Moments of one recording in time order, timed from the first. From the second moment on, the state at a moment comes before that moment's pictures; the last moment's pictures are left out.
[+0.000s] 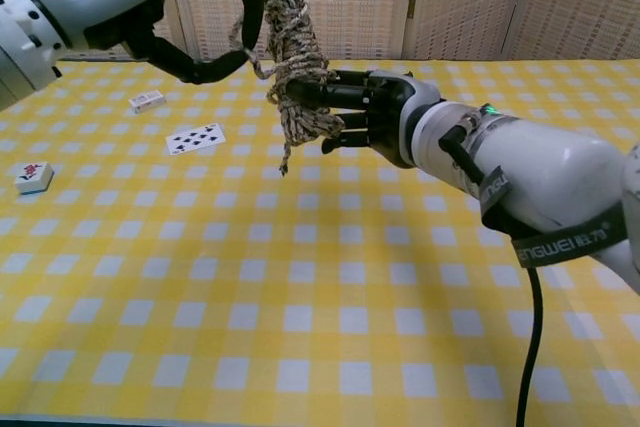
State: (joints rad) left arm -0.74 -1.44 -0.15 -1.65 1.56 1.28 0.26; right arm 0.78 -1.80 0.47 -1.61 -0.72 0.92 0.52
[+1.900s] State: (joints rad) left arm -0.81 -1.25 -0.21 -1.64 1.39 0.95 0.13; right arm 0.68 -1.48 0.31 -1.70 -1.43 0.91 0.49
